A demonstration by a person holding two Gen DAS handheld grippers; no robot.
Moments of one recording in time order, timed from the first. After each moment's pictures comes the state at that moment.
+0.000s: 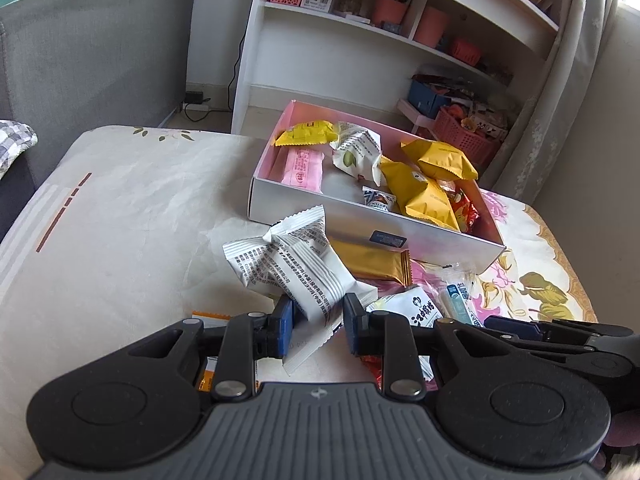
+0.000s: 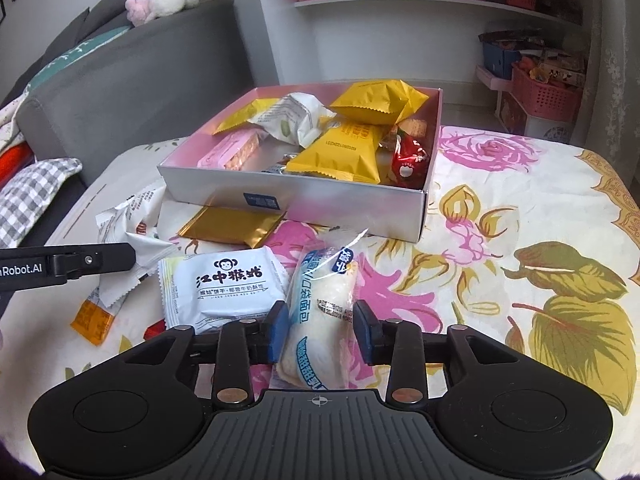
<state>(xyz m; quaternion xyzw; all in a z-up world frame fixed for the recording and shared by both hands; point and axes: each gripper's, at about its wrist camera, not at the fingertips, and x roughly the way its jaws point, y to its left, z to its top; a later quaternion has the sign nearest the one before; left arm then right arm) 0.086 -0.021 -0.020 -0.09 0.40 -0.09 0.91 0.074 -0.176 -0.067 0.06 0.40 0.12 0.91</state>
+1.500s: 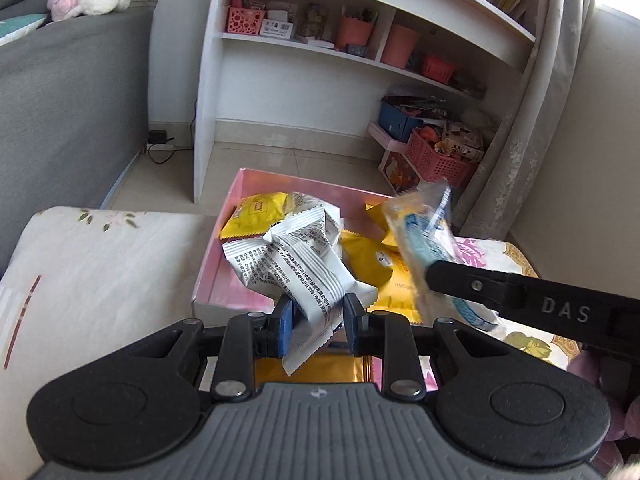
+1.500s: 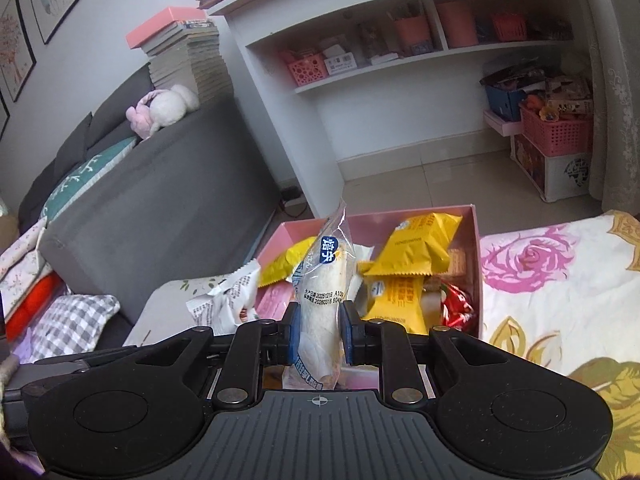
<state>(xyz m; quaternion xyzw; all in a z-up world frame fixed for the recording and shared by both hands) 0.154 -0.054 0.011 -0.07 0.37 -0.14 0.92 0.139 -0.171 0.011 0.16 0.31 0.13 0.93</state>
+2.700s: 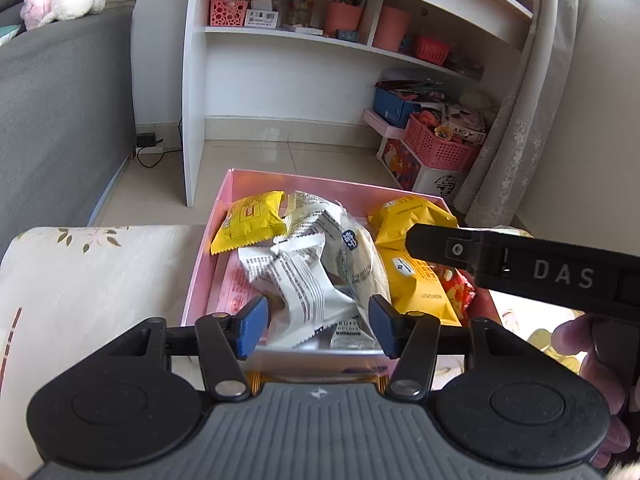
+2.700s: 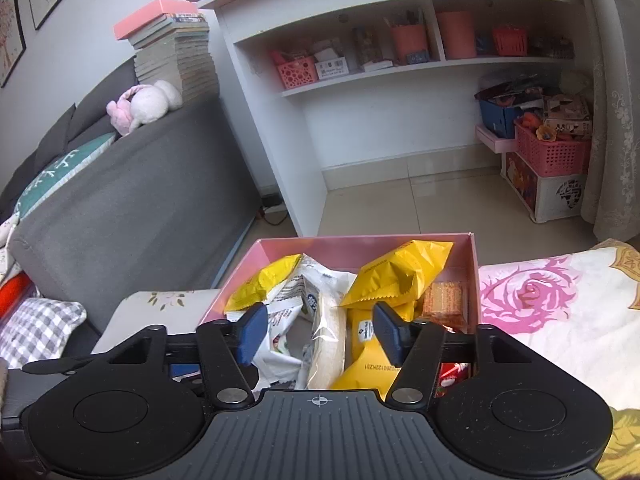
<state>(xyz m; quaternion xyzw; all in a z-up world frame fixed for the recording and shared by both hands) 0.169 -0.058 0.005 -0.04 0.38 -0.15 0.91 0.166 -0.166 0.009 0.13 0.30 0.10 0.94</state>
